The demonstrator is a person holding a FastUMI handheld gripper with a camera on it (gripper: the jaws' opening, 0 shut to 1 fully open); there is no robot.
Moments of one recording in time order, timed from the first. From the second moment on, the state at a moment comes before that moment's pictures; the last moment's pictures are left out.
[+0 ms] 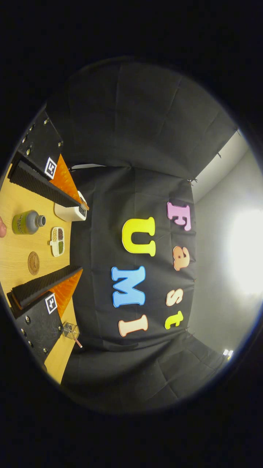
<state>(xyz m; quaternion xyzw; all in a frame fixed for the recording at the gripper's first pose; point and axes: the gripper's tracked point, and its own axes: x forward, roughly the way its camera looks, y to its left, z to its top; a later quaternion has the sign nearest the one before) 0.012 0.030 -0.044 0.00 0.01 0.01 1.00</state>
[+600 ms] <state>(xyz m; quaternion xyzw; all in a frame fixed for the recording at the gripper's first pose) 0.045 0.053 -0.144 -0.01 0.08 -0.01 1.00</state>
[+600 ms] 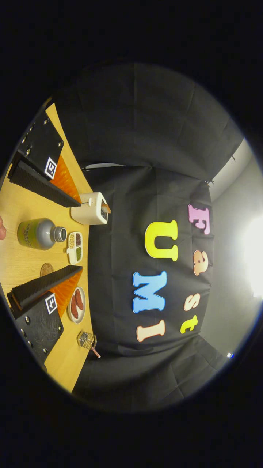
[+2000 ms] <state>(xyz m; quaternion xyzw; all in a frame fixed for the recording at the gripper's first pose) 0.055 0.062 -0.301 0.01 0.25 -0.06 0.97</state>
